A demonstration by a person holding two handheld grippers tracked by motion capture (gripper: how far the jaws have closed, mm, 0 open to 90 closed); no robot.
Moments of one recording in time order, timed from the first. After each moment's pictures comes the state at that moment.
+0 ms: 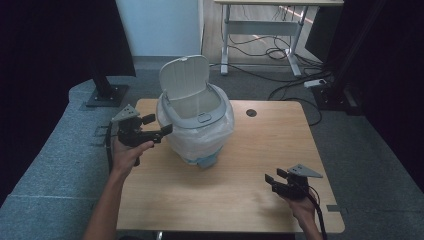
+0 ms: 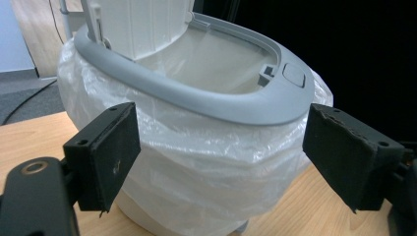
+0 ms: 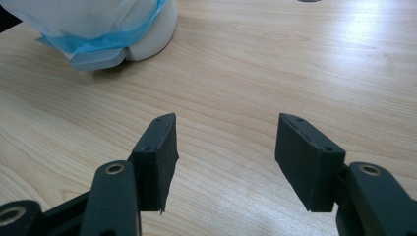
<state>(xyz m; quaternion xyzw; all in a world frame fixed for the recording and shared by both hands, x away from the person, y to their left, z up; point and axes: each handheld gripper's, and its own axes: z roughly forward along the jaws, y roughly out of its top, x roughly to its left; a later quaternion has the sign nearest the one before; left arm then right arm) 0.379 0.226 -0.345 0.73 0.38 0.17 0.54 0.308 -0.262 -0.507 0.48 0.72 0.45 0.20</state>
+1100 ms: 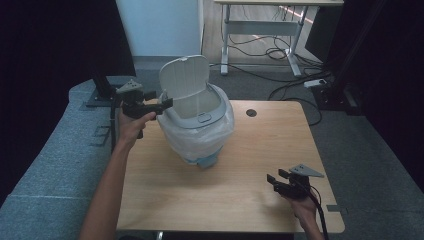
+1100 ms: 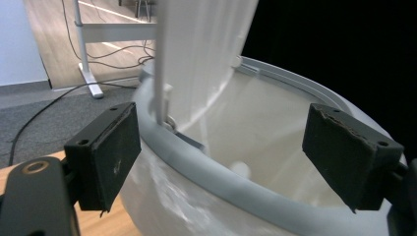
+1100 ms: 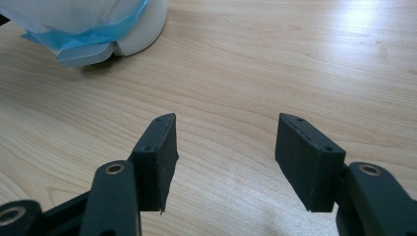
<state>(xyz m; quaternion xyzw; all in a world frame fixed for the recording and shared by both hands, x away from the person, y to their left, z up) 0.461 0.233 -0.329 0.72 0.39 0.18 0.55 0.311 -0.270 -0.513 0.49 0.72 0.45 0.20</state>
